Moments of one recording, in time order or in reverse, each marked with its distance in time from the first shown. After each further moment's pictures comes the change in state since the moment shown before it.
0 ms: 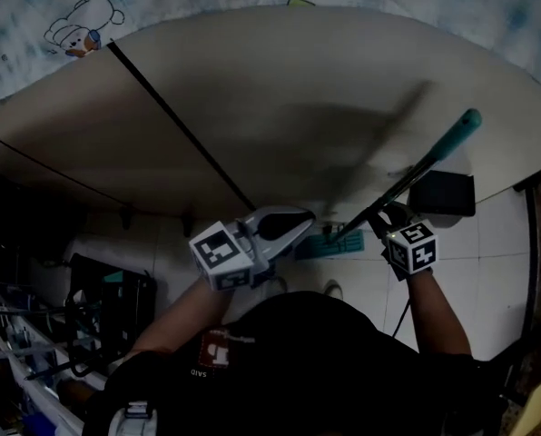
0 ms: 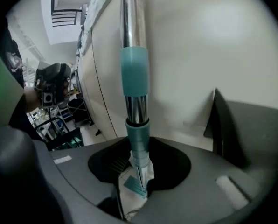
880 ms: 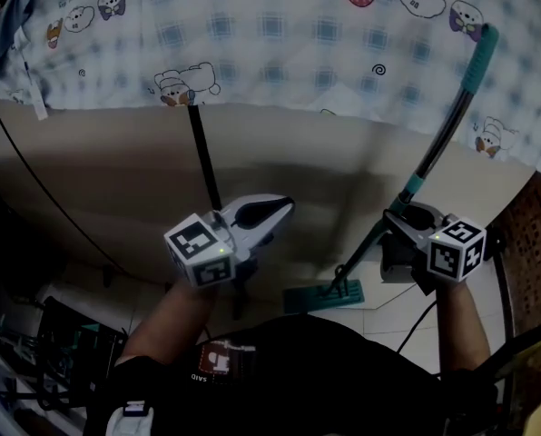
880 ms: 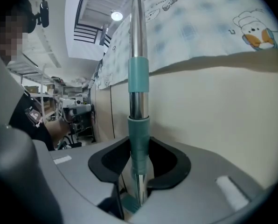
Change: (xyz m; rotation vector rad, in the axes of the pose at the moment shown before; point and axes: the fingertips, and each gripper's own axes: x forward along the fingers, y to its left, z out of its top) left arm -0.063 -0.024 0.187 0.279 -0.238 0.048; right arm -0.174 0.057 0.237 -0.124 -0.261 0.046
